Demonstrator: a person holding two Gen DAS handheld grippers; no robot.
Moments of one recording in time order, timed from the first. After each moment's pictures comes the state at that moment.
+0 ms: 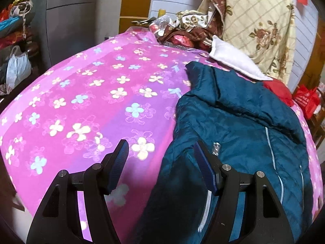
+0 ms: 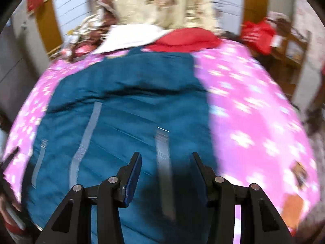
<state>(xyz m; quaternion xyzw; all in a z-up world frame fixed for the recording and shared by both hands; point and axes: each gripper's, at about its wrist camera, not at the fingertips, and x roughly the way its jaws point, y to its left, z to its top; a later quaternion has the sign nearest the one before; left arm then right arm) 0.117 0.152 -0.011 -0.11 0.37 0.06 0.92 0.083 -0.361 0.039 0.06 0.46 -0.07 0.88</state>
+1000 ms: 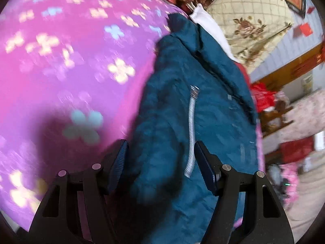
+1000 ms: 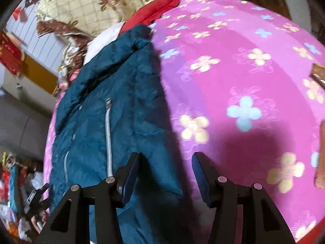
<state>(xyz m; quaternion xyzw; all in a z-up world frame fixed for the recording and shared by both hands) 0.094 0.185 -0.072 -0.31 0.49 -0.13 0.81 0.028 -0.473 -0.055 0.30 0.47 0.00 0.83</state>
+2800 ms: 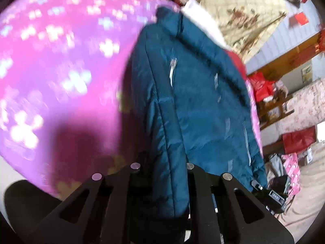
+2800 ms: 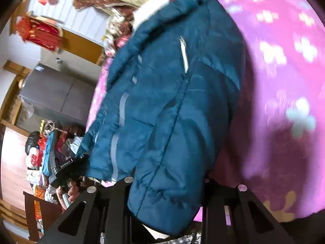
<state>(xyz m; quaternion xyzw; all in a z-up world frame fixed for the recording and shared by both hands) 0.035 0.150 -0.026 -0.28 0.48 -0.12 0.82 -0.017 -0.387 -0.044 0.34 0.47 0.18 0.79</state>
